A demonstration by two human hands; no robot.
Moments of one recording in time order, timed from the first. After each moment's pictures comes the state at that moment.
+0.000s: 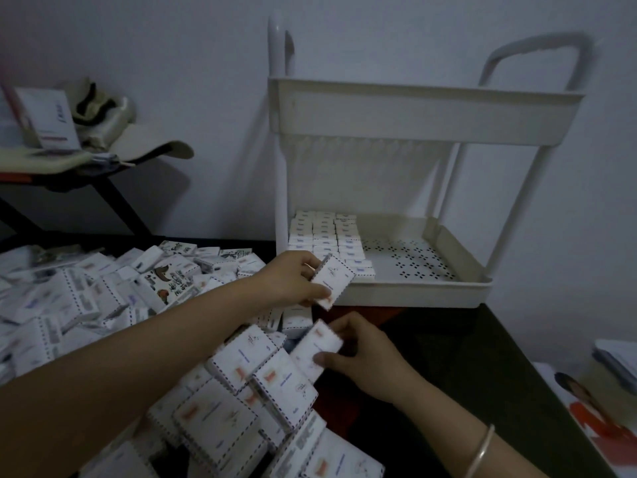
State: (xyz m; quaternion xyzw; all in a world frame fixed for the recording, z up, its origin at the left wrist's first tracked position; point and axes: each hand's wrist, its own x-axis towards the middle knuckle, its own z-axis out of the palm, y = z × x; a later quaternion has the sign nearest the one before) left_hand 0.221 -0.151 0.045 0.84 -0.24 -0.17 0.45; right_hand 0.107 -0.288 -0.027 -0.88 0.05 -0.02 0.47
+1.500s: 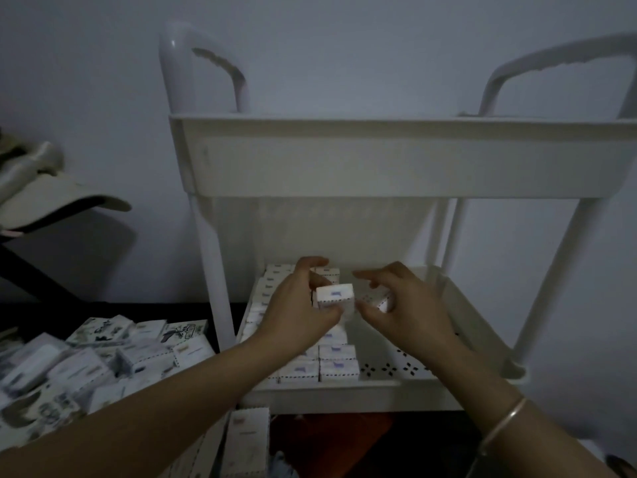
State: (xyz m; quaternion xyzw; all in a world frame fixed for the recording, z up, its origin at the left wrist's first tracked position) left_hand 0.303 -0.250 0.035 0.80 -0.30 0.09 0.51; right_hand 0.241 -0.423 0.035 -0.93 0.01 -0.28 0.22
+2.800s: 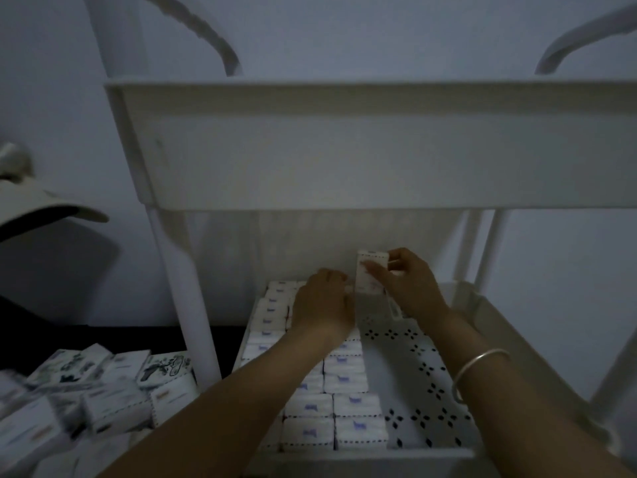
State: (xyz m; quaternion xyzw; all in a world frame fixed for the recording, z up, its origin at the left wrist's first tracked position) left_hand 0.398 -0.310 0.000 0.92 -0.25 0.16 0.27; right_hand 0.367 -0.462 0.015 -0.82 0.12 -0.27 0.49
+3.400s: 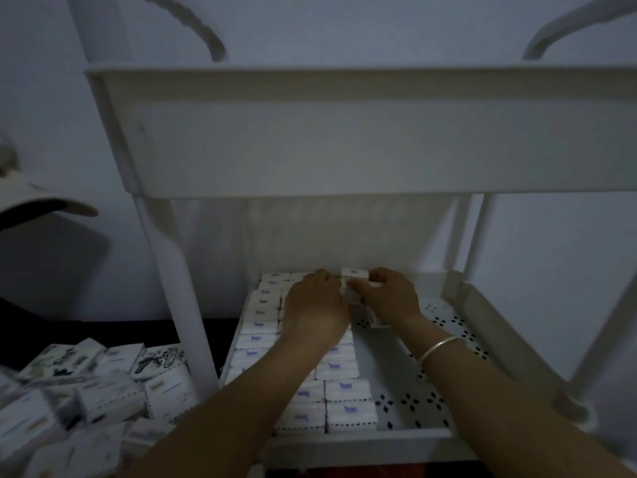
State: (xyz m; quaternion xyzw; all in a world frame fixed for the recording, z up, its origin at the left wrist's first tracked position) left_hand 0.383 -0.306 -0.004 0.92 -0.27 0.17 0.21; right_hand 0.381 -0.456 -0.026 -0.85 0.19 -0.20 0.44
